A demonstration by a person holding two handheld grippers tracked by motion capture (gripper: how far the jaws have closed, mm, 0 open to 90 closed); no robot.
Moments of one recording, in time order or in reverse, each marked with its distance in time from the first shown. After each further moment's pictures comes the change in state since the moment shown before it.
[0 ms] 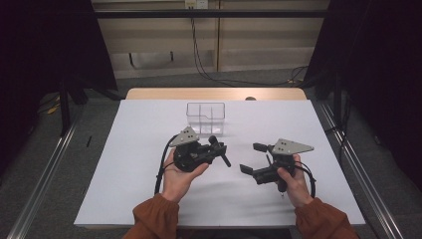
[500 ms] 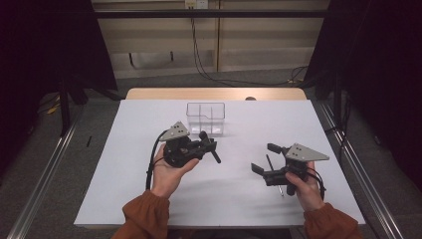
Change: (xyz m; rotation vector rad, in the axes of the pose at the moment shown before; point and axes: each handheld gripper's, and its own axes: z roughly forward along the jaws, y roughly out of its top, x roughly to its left) left arm 0.015 0.011 -0.020 0.027 0.046 0.010; right arm -0.004 -0.014 -0.028 -0.071 -0.127 -0.003
